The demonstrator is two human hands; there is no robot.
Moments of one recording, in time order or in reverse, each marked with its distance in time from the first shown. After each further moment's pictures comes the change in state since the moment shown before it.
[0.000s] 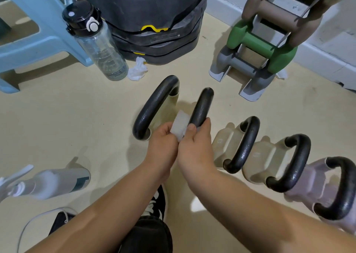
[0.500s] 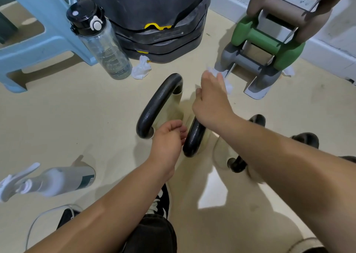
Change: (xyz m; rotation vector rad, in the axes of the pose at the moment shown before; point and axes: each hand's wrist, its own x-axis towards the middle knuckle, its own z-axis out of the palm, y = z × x) left_hand 0.013 -0.009 0.005 -0.047 0.083 -0.049; right_hand 0.103 -0.028 -0.025 -0.630 -0.116 -0.412
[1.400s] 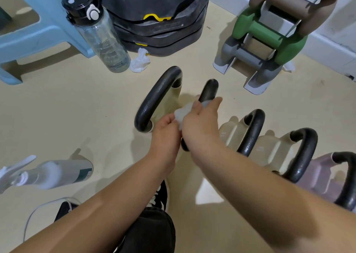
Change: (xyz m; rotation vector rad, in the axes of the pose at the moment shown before) left_hand -0.007 0.004 0.002 -0.027 -0.018 0.014; right_hand -0.065 -0.028 0.027 0.596 0.050 0.429
